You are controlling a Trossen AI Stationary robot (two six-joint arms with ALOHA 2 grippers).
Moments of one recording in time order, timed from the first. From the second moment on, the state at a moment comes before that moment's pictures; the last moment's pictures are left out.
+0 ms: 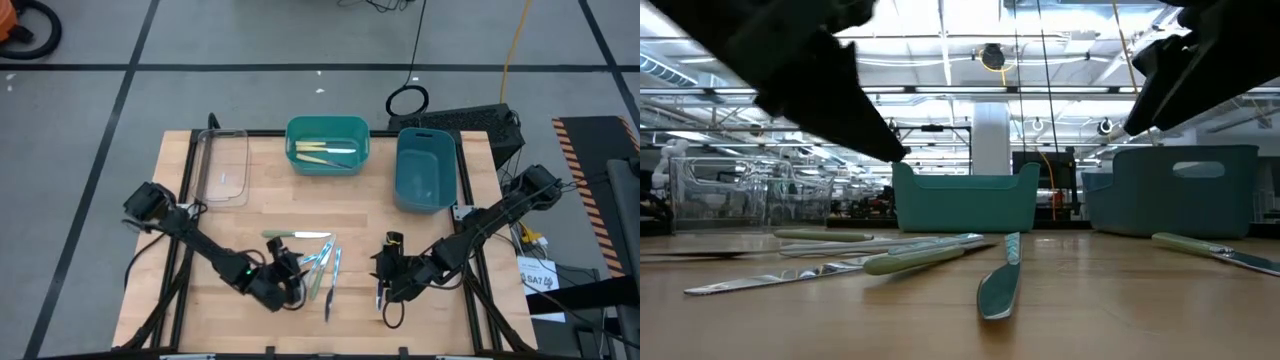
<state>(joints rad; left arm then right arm) -0.58 1.78 0.98 -0.12 -0.75 -0.60 0.62 1.43 0.82 -0.39 0.50 0.51</state>
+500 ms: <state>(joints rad) -0.38 1.77 1.15 -0.67 -0.38 -0.28 0.63 1.43 0.82 -0.39 0.49 0.51</state>
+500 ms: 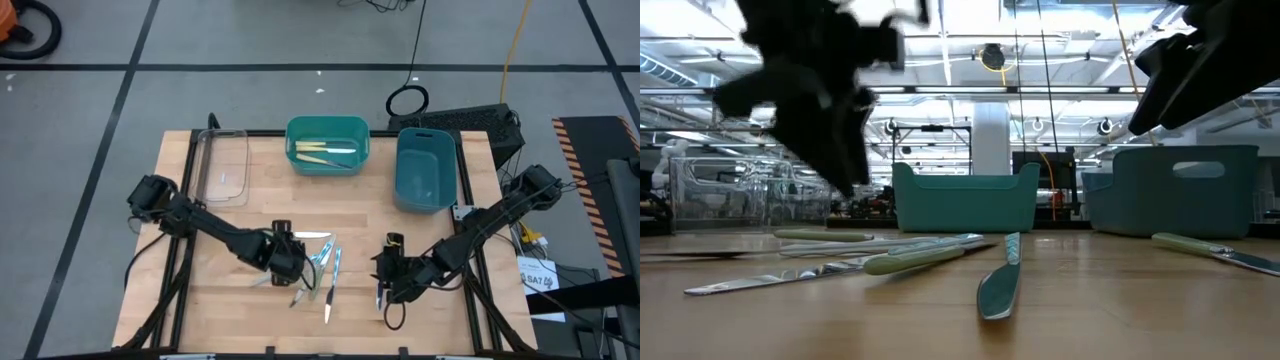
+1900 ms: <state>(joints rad) -0.11 1.70 0.86 -0.41 -0.17 -0.14 0.64 1.43 0.82 -0.39 0.50 0.51</state>
